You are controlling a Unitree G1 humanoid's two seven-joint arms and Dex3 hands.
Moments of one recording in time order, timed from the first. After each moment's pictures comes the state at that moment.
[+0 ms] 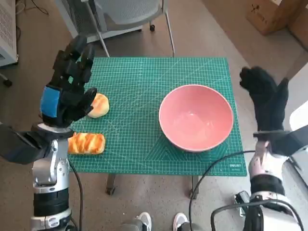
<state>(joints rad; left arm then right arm) -0.41 0.29 0.24 0.01 -0.32 -0.11 -0.37 -0.74 -0.27 -0.31 1.17 0.27 -0.75 0.45</state>
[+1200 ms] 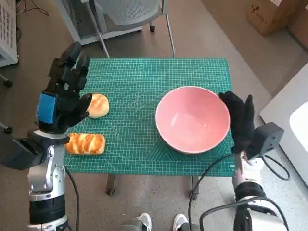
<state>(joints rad) -0.34 0.31 0.27 -0.06 -0.33 -0.07 -0.35 -0.73 -0.15 -0.30 1.27 0.18 -0.58 0.35</state>
